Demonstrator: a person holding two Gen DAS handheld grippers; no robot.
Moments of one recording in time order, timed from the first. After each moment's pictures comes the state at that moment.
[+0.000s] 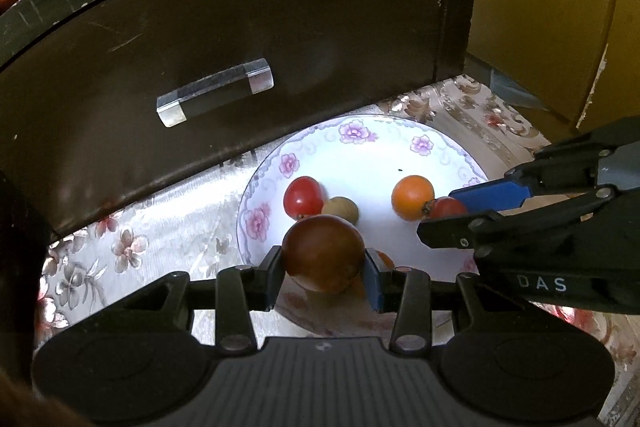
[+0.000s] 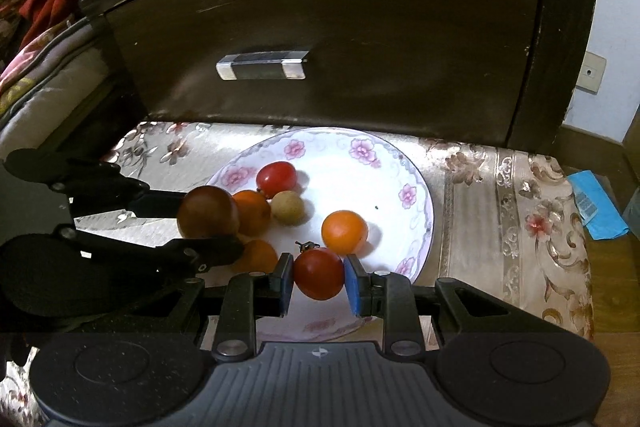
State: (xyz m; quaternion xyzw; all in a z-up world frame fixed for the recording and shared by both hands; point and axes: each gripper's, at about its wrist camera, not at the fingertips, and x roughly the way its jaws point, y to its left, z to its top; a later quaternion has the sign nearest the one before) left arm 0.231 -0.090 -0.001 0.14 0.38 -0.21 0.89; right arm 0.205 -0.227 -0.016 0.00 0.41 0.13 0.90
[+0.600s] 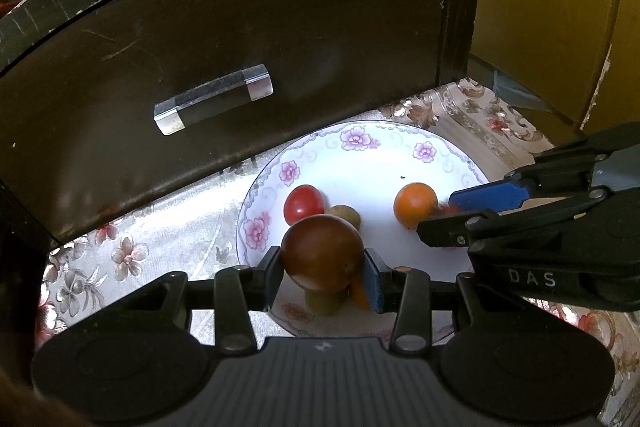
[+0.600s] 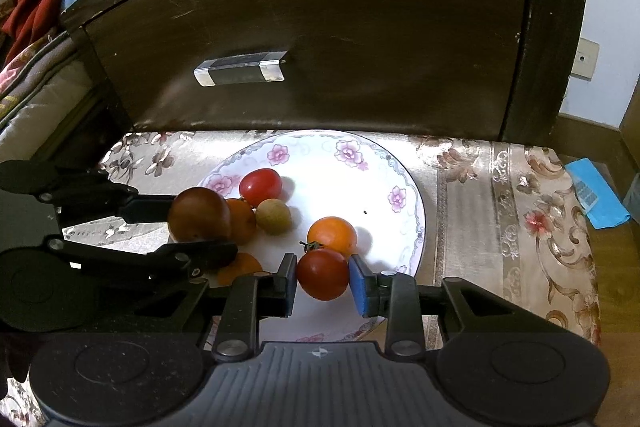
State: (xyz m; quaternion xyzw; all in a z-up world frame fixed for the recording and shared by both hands) left arm 0.235 -0.092 -0.001 0.14 0.38 -0.21 0.89; right arm 0.215 -0.233 -0.022 0.02 0.41 0.12 0.90
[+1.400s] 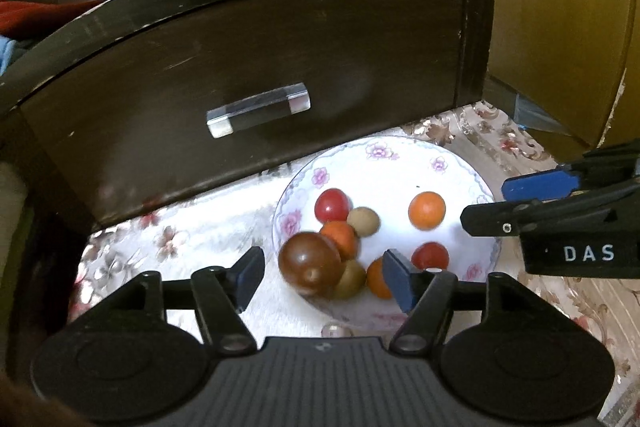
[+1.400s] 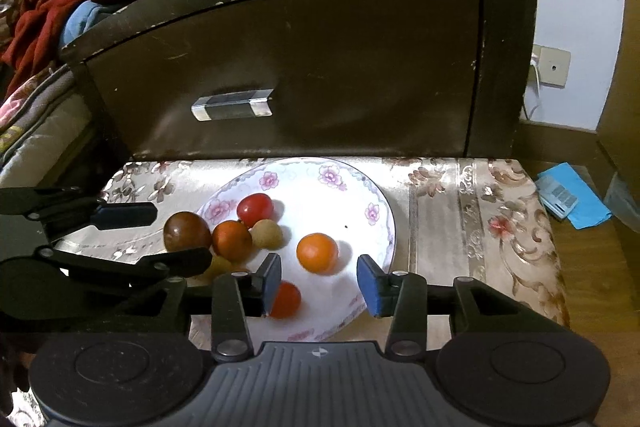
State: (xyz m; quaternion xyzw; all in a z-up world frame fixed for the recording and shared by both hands) left arm 0.201 -0.077 0.021 0.12 0.35 -0.16 0.91; right arm 0.187 -0.245 0.002 0.04 0.38 0.09 0.92
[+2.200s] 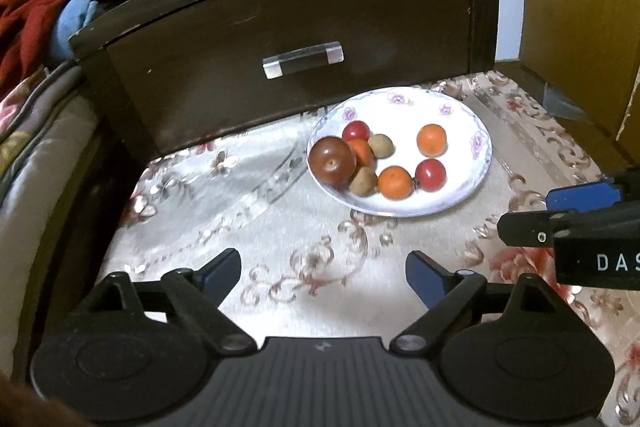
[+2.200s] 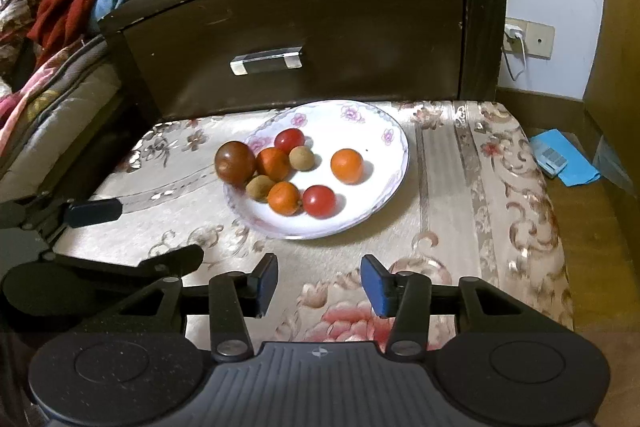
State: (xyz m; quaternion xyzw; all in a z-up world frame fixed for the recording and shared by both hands) left arm 0.113 -0.060 0.018 0.11 0.36 -0.08 0.92; right arm 0.107 -0.226 0.007 0.05 0.41 0.09 0.91
